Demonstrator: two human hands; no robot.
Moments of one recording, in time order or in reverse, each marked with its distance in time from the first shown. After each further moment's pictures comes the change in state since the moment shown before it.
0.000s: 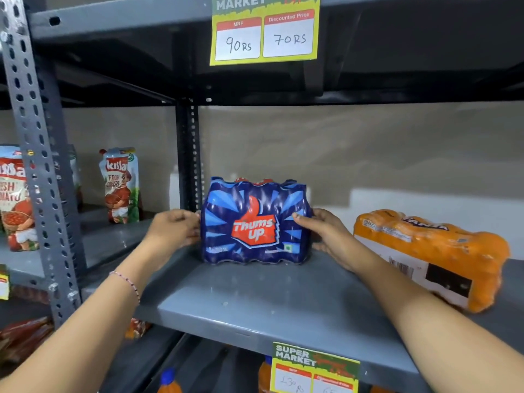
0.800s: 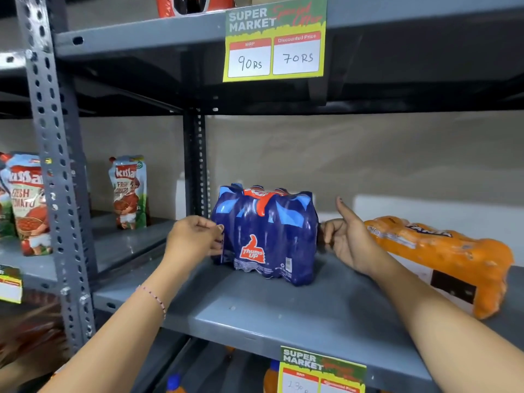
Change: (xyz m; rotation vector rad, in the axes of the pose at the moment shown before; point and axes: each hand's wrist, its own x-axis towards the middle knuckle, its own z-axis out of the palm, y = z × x) left_hand -0.025 0.009 0.028 0.095 0.150 0.041; right_hand 0.005 -0.001 -0.021 0.357 -0.036 0.017
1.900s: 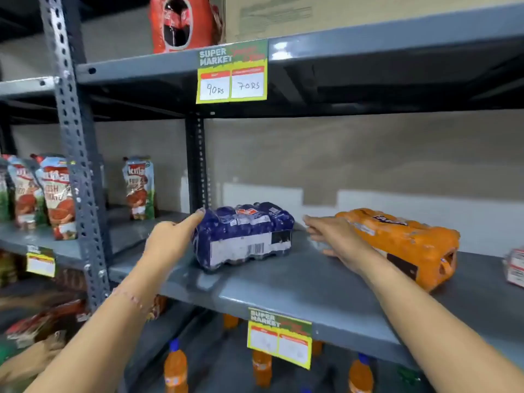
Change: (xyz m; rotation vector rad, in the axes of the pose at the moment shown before) left_hand -0.085 0.037 -0.015 0.253 0.161 -0.042; right_hand -0.084 -0.036 0.006 -0.471 0.123 0.083
